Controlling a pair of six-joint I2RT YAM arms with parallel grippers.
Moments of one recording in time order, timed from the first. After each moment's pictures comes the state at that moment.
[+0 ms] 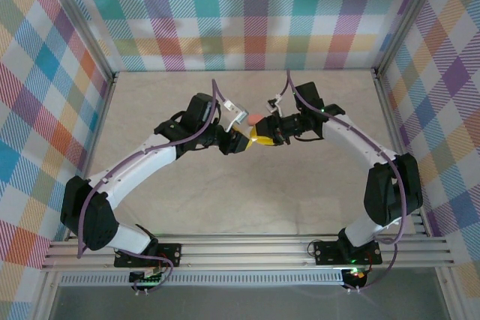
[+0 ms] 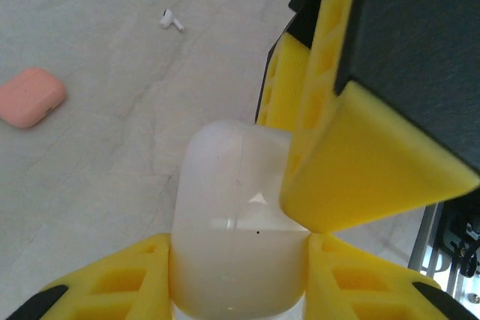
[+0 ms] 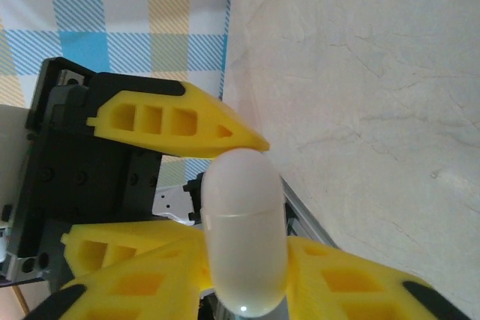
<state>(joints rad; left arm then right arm) -0.62 1.44 1.21 -0.48 0.45 0.00 0.41 1.59 1.25 -0.58 -1.07 0.59</state>
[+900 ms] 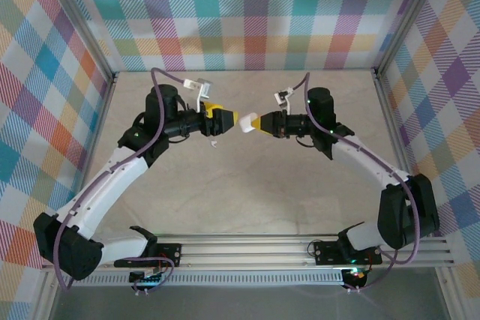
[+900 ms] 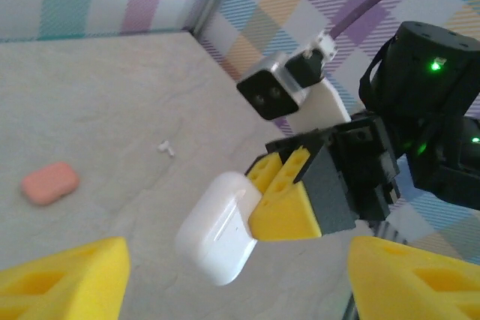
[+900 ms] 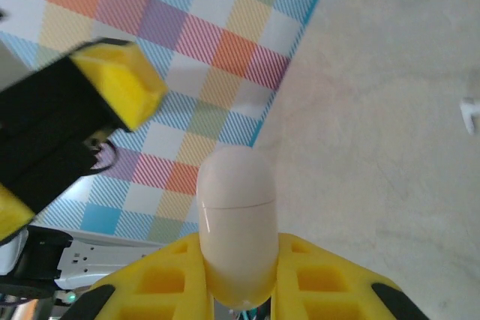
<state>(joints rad) -0.48 1.21 1.13 -0.22 0.56 -0.42 0.41 1.39 0.97 0.13 -0.98 0.82</state>
